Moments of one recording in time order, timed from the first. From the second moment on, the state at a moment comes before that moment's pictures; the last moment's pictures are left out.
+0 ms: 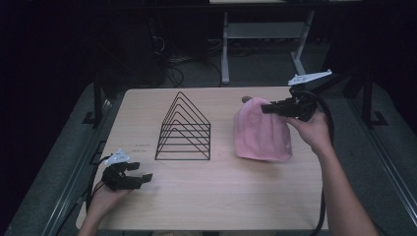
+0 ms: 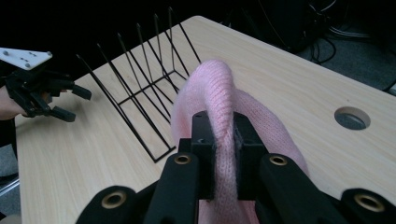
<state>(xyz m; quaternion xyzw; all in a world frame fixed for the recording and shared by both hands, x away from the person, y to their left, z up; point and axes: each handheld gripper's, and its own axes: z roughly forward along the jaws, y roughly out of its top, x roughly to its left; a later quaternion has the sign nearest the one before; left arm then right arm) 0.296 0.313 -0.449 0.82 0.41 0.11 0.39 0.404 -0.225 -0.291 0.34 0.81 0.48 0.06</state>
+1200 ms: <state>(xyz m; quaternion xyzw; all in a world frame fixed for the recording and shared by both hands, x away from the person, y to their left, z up) 0.298 0.313 -0.405 0.82 0.38 0.09 0.42 0.391 -0.144 -0.194 0.24 0.84 0.49 0.07</state>
